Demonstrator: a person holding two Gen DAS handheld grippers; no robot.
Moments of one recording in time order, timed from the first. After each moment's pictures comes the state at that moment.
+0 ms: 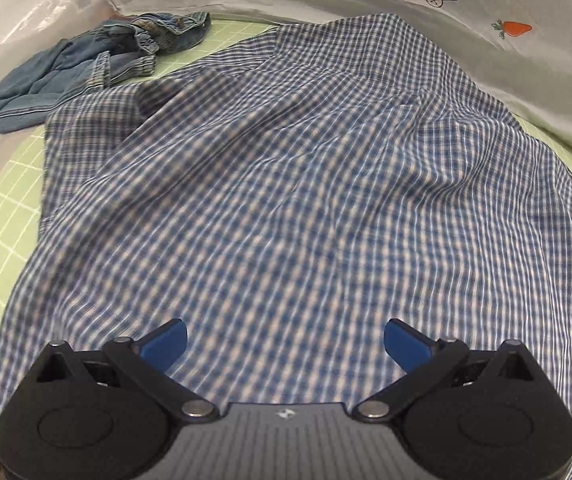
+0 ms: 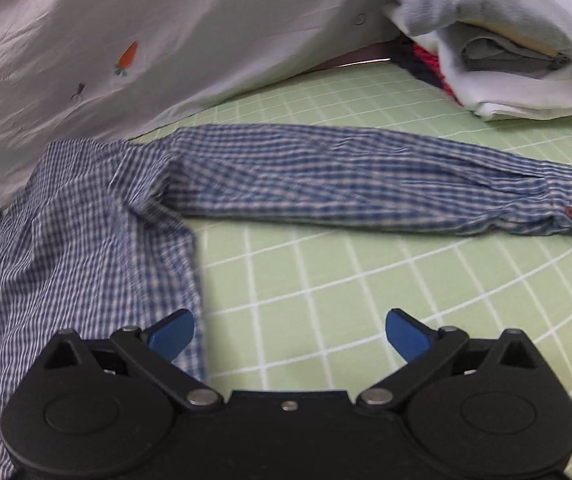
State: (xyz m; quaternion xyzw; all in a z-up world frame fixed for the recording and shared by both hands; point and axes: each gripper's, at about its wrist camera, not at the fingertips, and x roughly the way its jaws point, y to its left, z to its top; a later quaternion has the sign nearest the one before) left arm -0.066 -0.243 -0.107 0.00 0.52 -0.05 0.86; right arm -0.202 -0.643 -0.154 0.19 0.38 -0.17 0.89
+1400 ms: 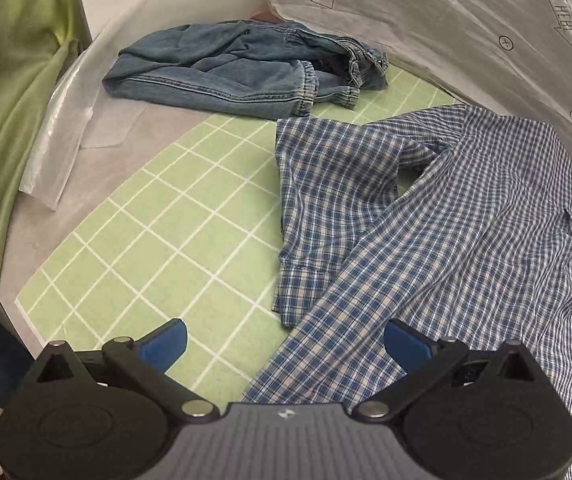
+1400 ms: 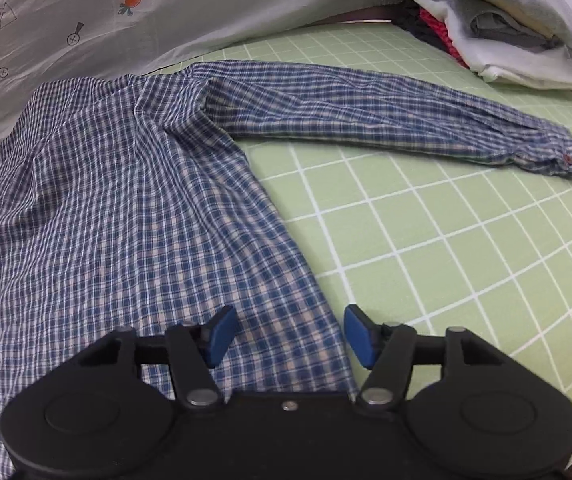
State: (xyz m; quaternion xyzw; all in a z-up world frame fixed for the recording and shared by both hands) left arm -0.031 -0.044 -0.093 -0.09 0.49 0.06 0.87; right arm -0.191 -0.575 -0.160 0.15 0.44 -0.23 0.86
